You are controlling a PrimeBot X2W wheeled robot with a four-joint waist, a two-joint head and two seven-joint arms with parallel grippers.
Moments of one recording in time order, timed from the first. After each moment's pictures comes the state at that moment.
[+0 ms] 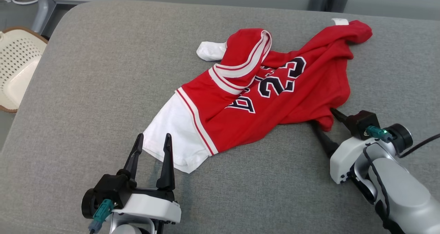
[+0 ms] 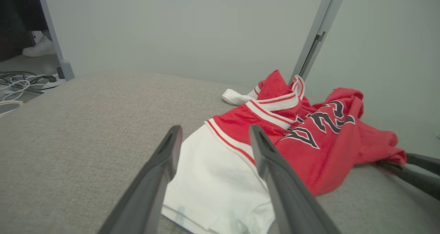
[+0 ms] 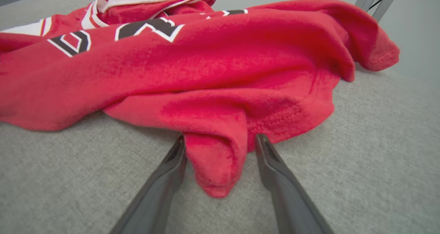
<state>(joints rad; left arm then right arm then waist) -0.08 0.05 -0.28 0.12 -0.34 0.14 -0.26 -0.63 -0.26 0.59 0.83 0.35 0.13 -0.24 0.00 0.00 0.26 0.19</state>
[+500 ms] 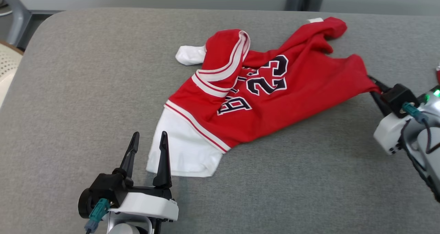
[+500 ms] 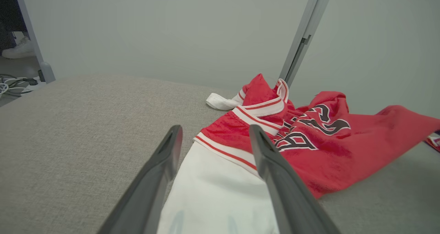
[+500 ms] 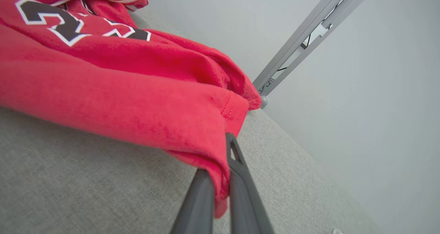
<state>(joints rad) -0.08 0.05 -0.27 0.11 -0.35 0.15 -0.26 -0.73 -0.46 0.58 0.76 0.06 0.13 -0.26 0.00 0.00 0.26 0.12</state>
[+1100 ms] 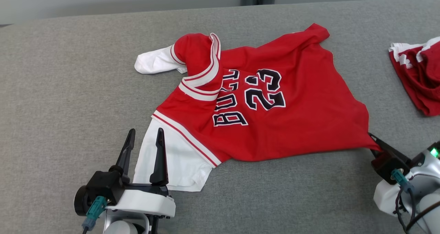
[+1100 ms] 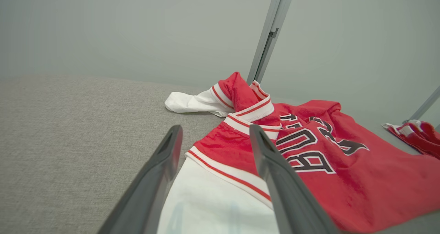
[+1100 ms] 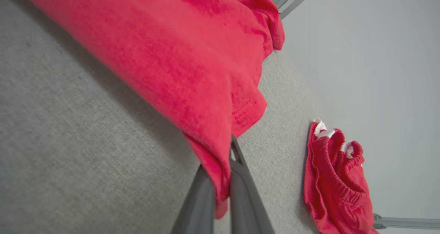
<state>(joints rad) -0.09 0.05 -0.25 0.11 -0.33 0.15 -0.26 -0.30 -0.52 0.37 0.33 -0.21 0.13 -0.07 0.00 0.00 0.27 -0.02</state>
